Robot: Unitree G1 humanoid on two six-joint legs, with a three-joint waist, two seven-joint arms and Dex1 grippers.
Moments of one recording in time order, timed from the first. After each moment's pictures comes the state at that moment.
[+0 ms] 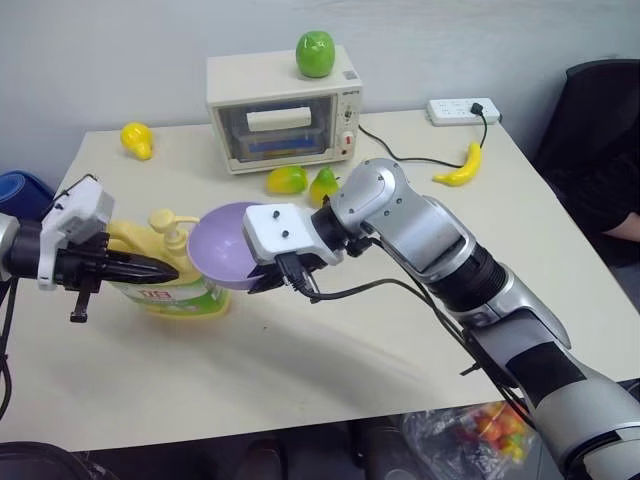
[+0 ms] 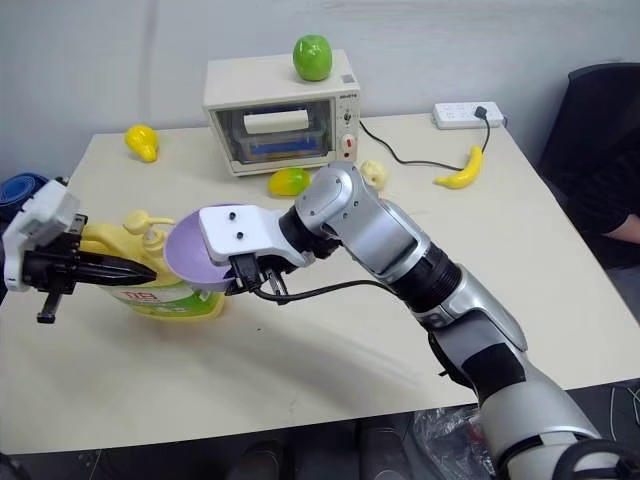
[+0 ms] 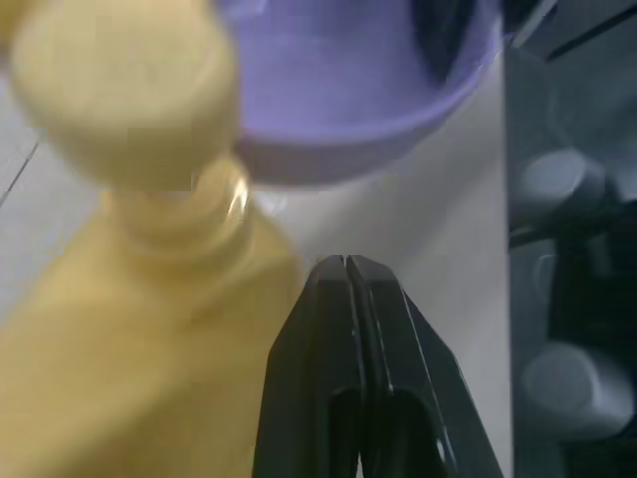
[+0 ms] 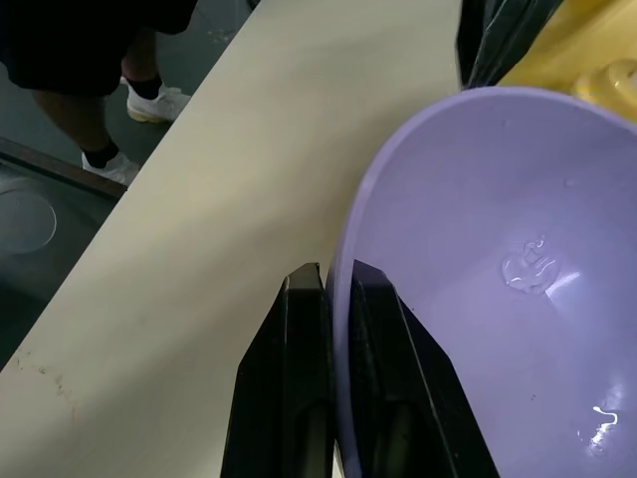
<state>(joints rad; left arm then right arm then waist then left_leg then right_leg) -0.47 1.26 0.22 0.01 -0.63 0.66 -1.48 -1.19 -0.31 0.58 0.03 0.13 0.54 1.35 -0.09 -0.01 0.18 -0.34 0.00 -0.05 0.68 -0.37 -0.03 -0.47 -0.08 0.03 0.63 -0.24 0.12</state>
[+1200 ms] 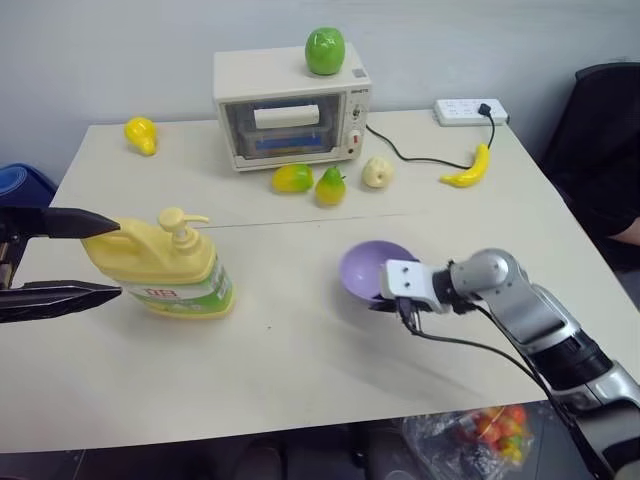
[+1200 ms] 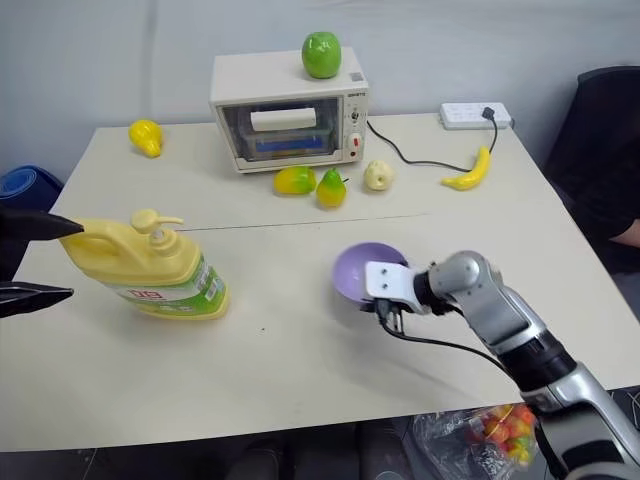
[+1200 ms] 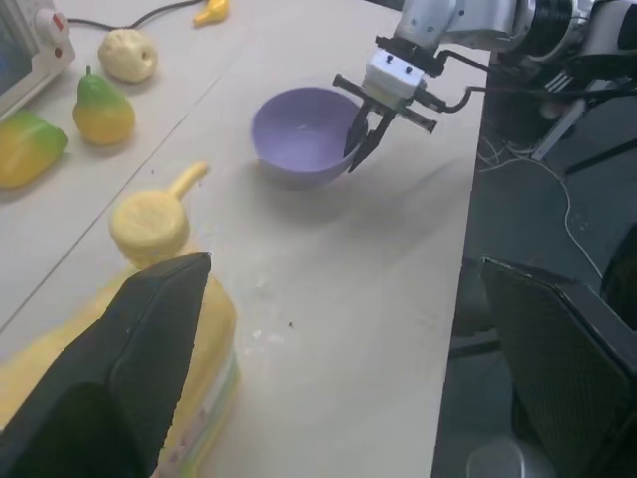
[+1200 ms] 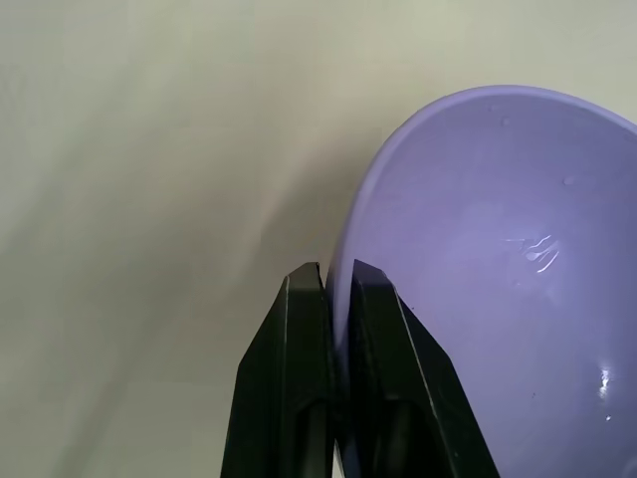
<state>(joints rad) -0.09 1.31 0.89 -0.30 -0.79 1.03 -1.45 -0.54 -0.74 0.40 0.03 -0.01 0.23 1.12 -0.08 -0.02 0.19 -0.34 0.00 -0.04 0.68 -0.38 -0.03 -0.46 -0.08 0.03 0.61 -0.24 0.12</state>
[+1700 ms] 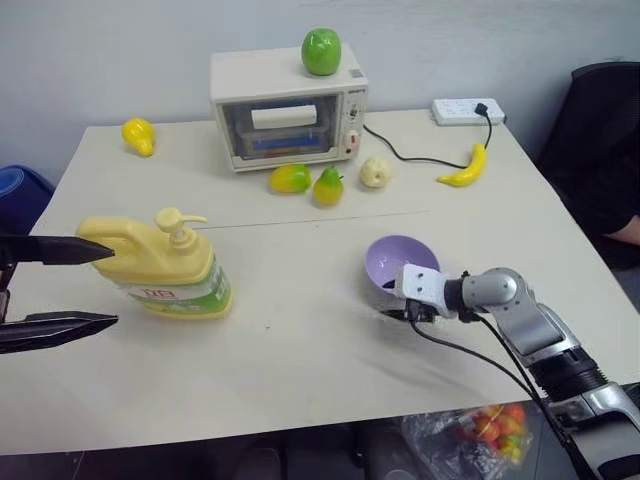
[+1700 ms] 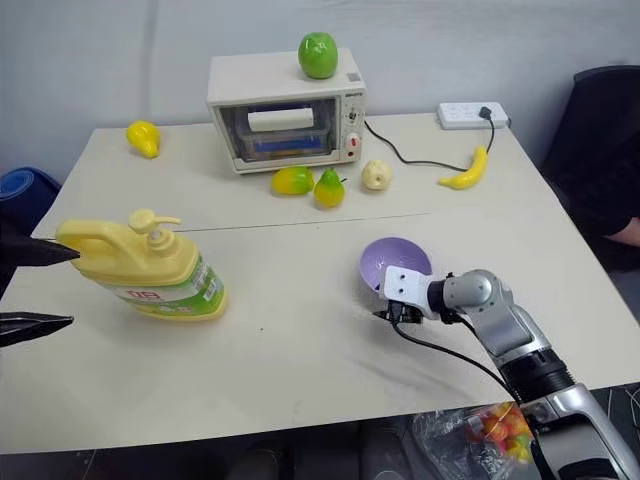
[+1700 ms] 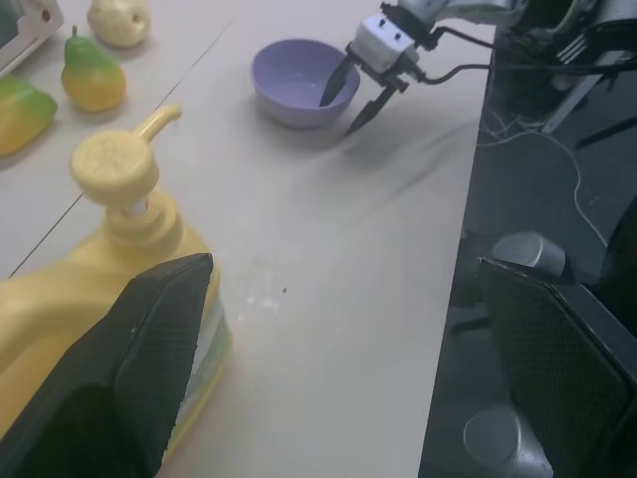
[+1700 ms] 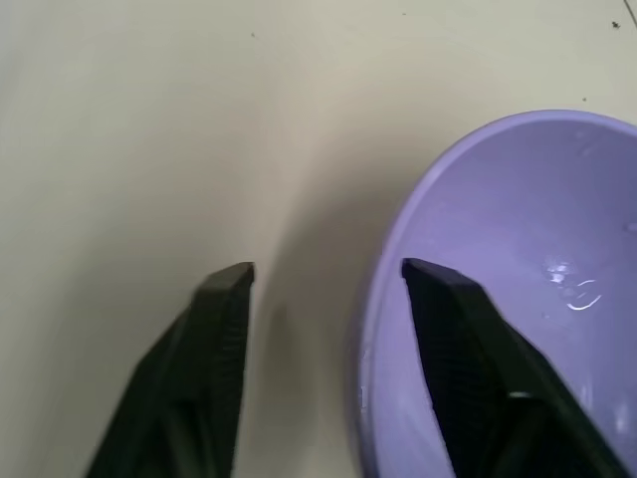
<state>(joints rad) 0.07 1.25 0.96 -0.35 -0.74 0.94 -1.47 -0.49 -0.70 0.31 0.11 -0.02 0.14 1.04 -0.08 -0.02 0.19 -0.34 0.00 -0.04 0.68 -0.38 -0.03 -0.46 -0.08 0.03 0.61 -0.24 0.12</state>
